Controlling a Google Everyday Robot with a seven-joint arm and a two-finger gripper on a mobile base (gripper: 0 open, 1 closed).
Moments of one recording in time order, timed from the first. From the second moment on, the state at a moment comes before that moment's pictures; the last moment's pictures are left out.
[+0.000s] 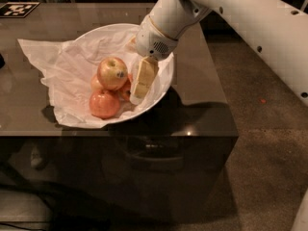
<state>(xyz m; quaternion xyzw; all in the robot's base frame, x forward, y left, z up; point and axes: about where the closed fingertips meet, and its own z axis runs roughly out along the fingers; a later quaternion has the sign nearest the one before) 0.562 0.053 0.903 -0.73 0.62 0.20 0.23</state>
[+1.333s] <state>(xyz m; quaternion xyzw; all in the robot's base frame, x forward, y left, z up) 0.573 0.071 0.897 -0.72 0.60 0.24 0.25</state>
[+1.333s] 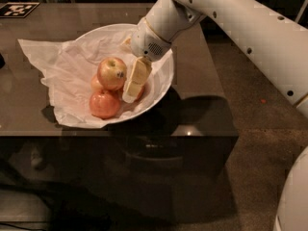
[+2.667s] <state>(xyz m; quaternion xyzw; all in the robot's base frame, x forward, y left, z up) 0.567 0.092 0.897 -0.72 0.59 0.26 0.25</state>
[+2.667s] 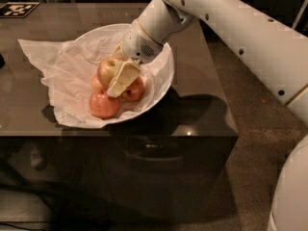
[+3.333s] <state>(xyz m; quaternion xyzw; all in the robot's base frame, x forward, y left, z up) 0.567 0.093 0.897 -0.72 0.59 0.26 0.25</state>
